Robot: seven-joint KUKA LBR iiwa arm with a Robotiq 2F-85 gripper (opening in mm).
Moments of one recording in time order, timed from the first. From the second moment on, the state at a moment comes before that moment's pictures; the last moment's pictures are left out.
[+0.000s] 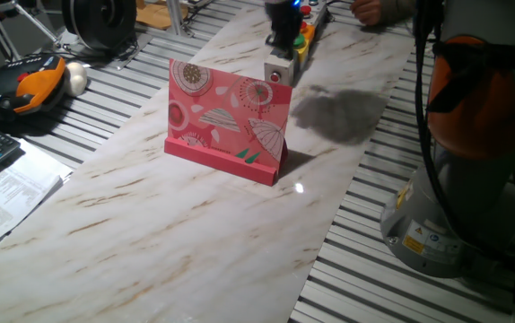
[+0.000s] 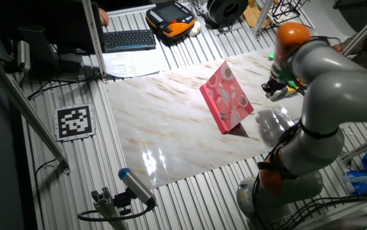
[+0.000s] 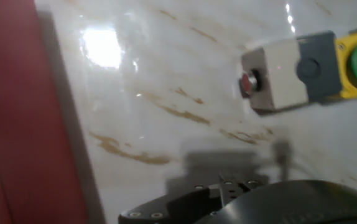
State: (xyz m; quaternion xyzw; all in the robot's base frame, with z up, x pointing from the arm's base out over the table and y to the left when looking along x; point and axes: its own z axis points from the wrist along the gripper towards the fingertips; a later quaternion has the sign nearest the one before) arm 0.418 -0.211 0.199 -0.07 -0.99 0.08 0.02
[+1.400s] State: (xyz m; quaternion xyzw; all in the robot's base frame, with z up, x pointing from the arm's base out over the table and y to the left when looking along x) arm 0.432 -0.228 0.210 -0.01 -1.00 0.02 0.02
